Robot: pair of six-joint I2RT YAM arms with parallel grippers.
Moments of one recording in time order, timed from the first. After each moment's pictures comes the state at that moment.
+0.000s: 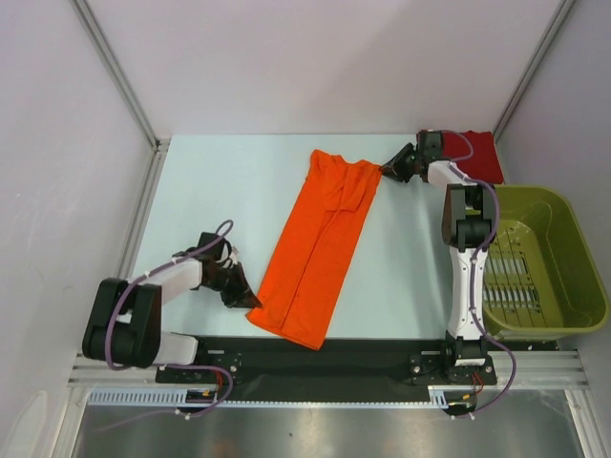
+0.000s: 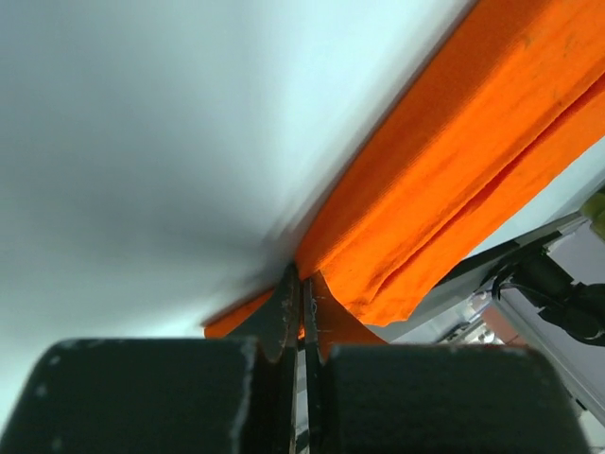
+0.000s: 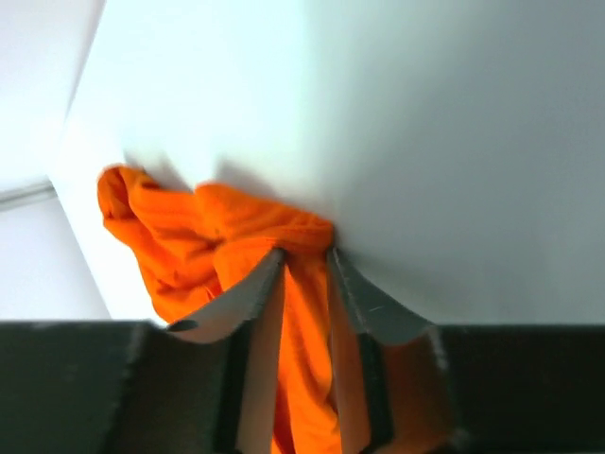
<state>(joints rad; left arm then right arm) -0.16 1.38 0.53 -0.52 0.53 -0.60 0.03 2.47 1.93 -0.19 -0.40 0.83</state>
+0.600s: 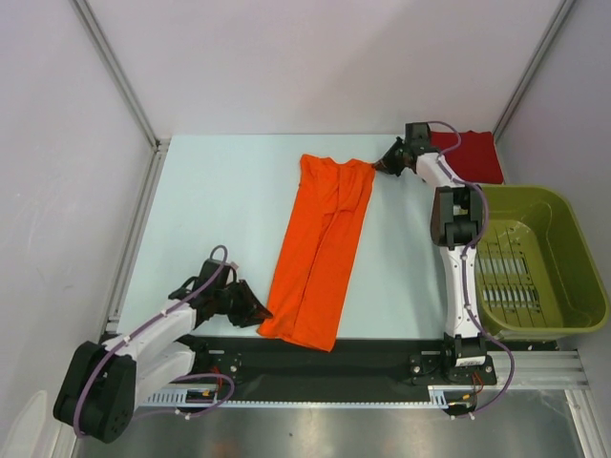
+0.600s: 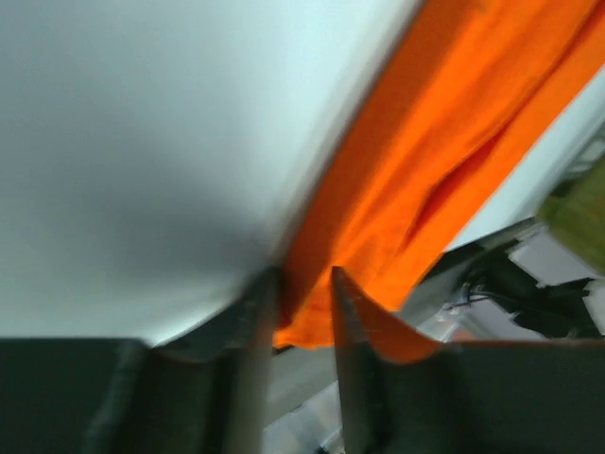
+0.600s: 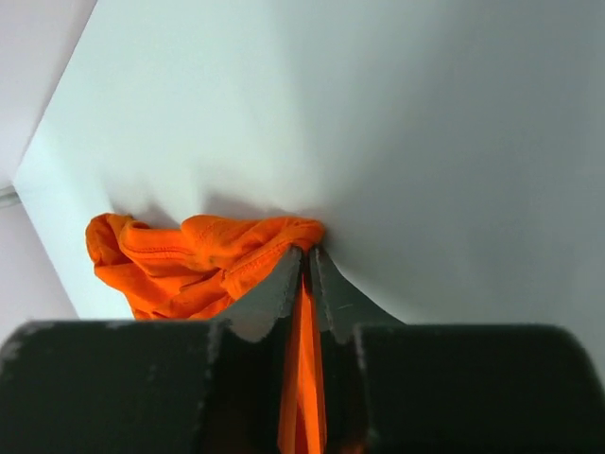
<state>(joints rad) -0.35 0.96 0.24 -0.35 0.45 -0.95 0.08 2.59 2.19 -0.36 -0.32 0.81</state>
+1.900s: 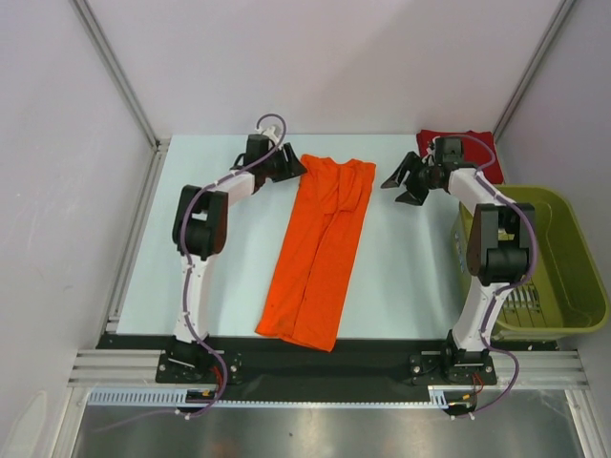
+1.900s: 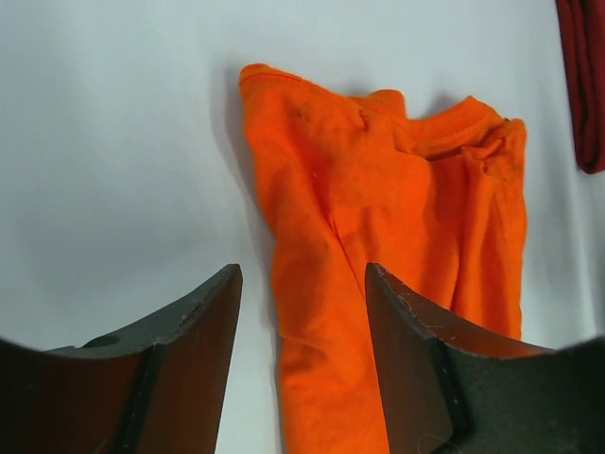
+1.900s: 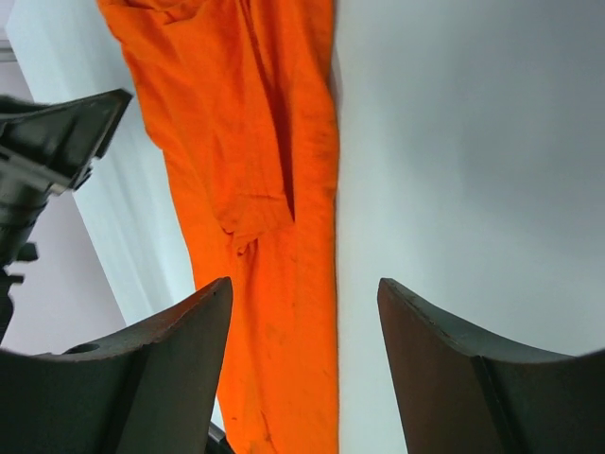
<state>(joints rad) -0.25 2.36 1.76 0.07 0.38 -0.49 0.02 1.97 1.48 -0.42 -0.52 0.61</state>
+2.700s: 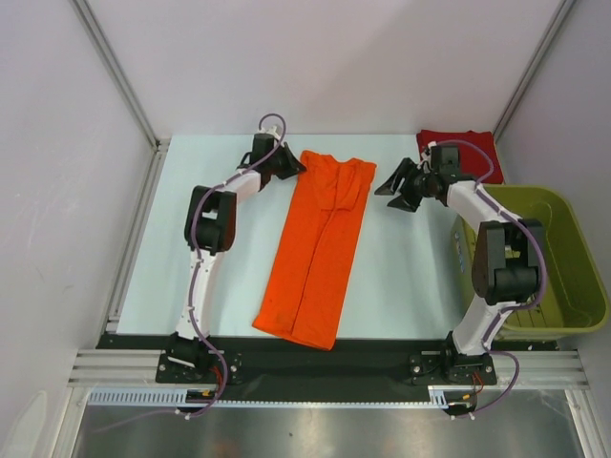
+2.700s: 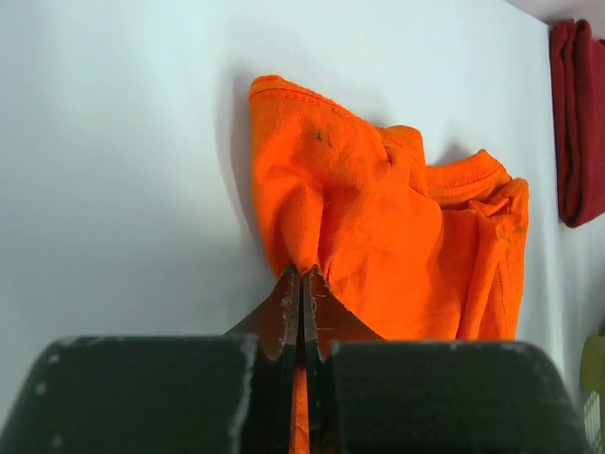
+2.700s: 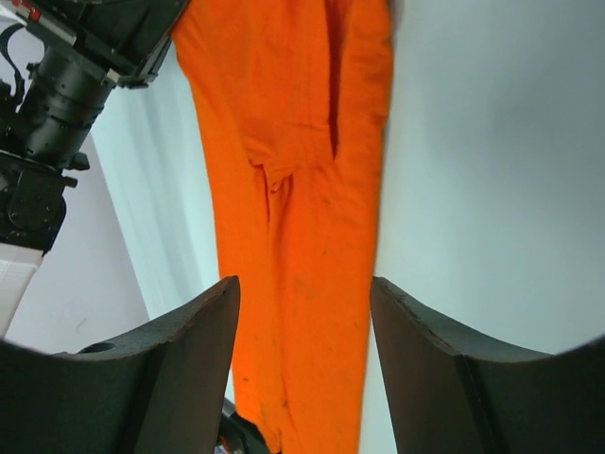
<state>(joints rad) -0.26 2.57 2.00 0.04 0.37 -0.63 0.06 1.78 1.30 -0.34 -0.54 0.65</state>
